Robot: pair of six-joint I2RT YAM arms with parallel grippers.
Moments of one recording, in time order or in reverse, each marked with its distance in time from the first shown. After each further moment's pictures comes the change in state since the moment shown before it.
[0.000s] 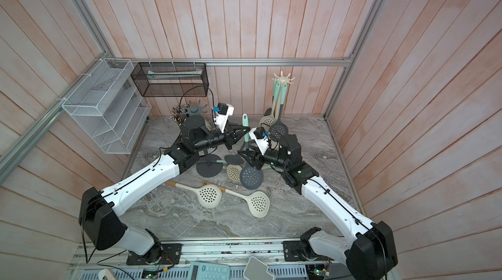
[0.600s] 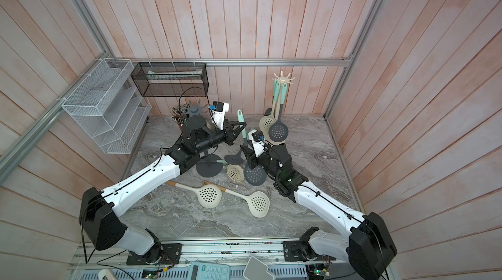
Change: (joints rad) left arm -0.014 0.000 0.000 -0.024 -0.187 -0.105; right arm 0.119 0.054 -0.087 0.195 0.442 0.032
